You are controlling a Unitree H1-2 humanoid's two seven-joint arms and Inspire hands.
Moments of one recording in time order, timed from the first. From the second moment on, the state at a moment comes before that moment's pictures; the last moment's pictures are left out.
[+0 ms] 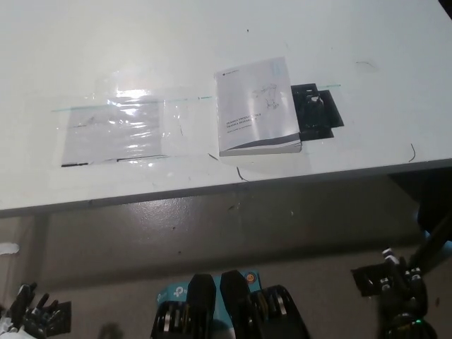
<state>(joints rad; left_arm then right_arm) -0.26 0.05 0.75 0.55 -0.53 0.24 0.13 -0.35 0.17 -0.67 0.55 0.54 0.05 -0.16</state>
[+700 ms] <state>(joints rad) -0.25 0.05 0.73 0.55 -0.57 0.25 0.14 -0.47 0.06 -0.75 0.24 0.65 0.08 -0.39</state>
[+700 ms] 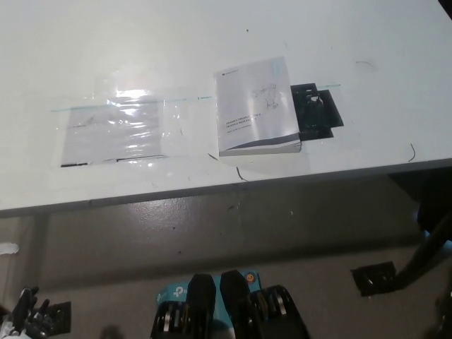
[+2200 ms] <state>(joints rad) -0.23 0.06 0.72 0.56 -0.59 0.25 0.18 -0.53 0.21 -0.32 0.17 0.66 0.19 -0.37</state>
